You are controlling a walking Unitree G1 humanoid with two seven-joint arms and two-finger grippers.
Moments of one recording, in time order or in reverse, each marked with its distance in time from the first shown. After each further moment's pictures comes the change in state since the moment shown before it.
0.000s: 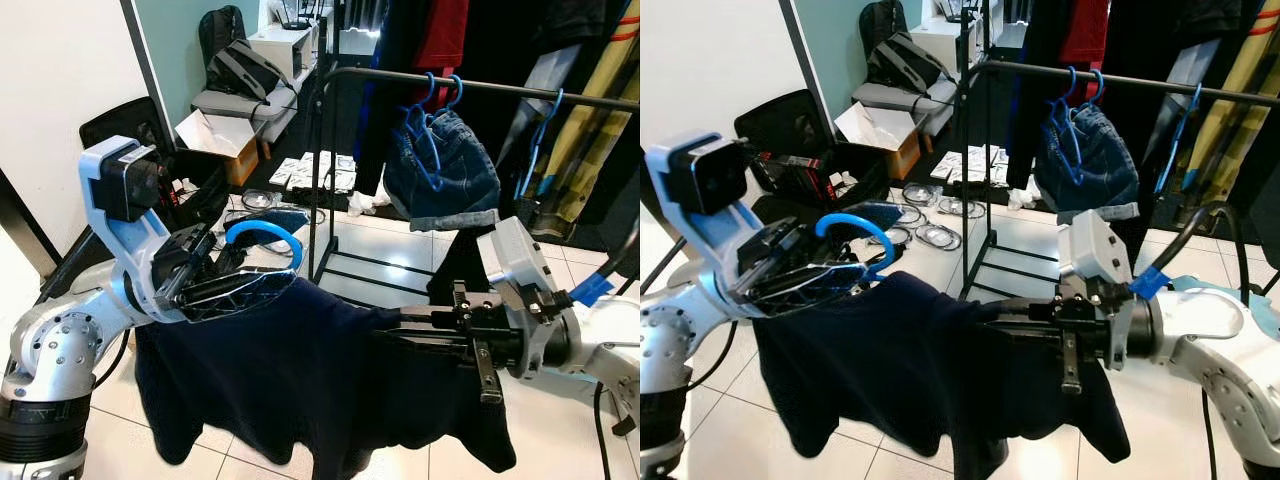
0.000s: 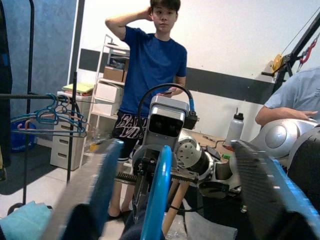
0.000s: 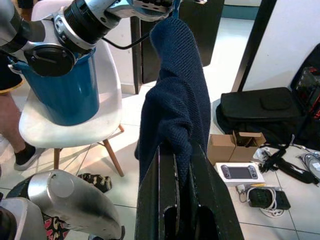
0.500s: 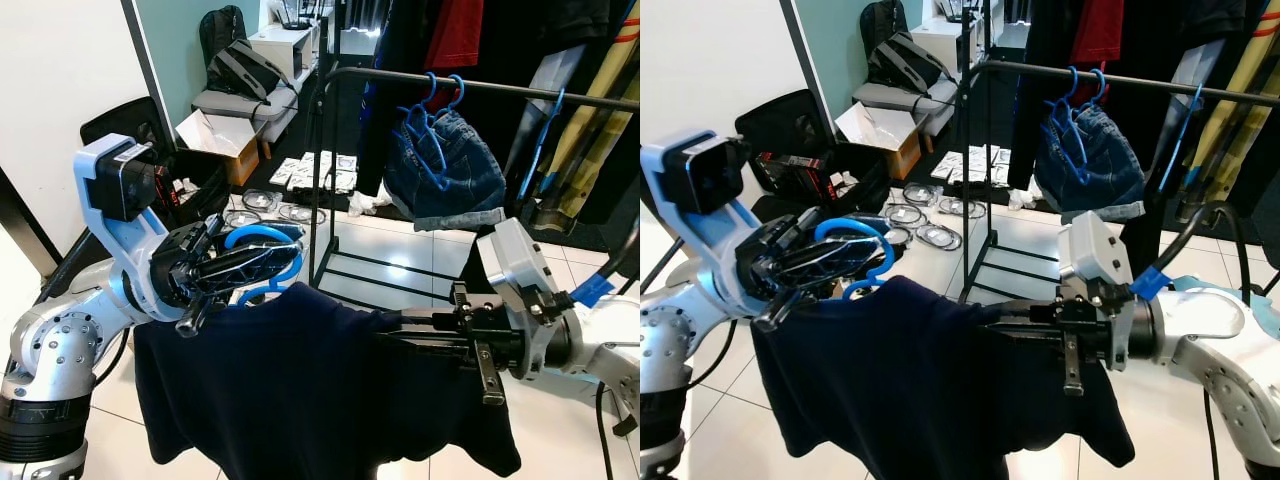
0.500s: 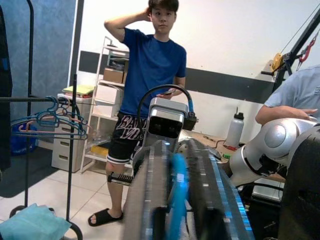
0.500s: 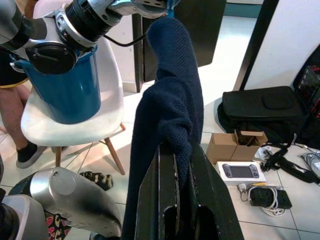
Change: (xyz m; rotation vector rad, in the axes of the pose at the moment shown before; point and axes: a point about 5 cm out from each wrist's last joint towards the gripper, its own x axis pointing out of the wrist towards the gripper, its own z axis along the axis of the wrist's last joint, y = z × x) left arm 0.000 0.000 0.001 0.011 -0.002 -0.009; right arm -0.001 0.000 0.000 0.002 0.008 0.003
